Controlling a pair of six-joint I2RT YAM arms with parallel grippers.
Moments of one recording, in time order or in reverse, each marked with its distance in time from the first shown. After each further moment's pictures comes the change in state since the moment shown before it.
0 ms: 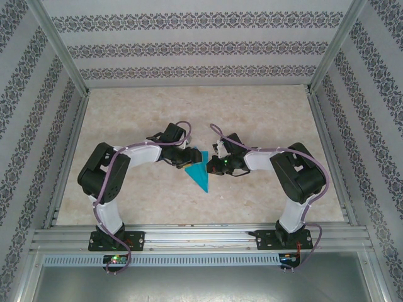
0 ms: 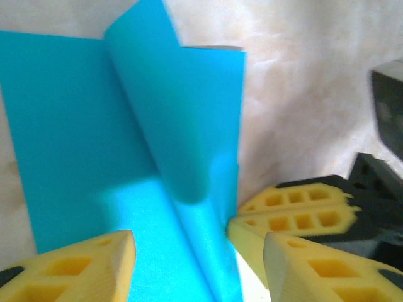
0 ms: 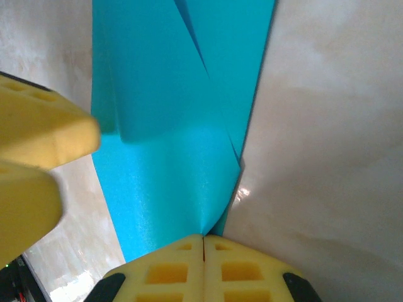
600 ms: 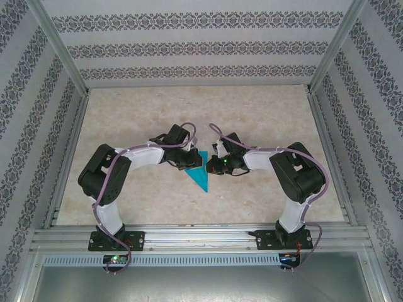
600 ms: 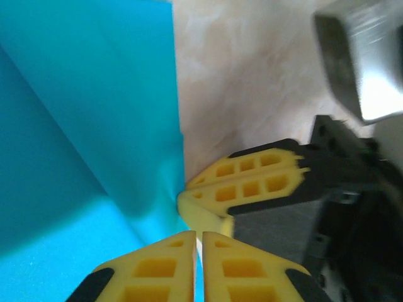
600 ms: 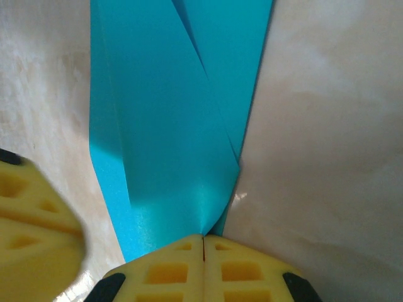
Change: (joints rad) left arm -0.046 0.016 0.002 0.013 0.064 0.001; right arm 0.005 0.005 0.012 -0.015 0.003 0.000
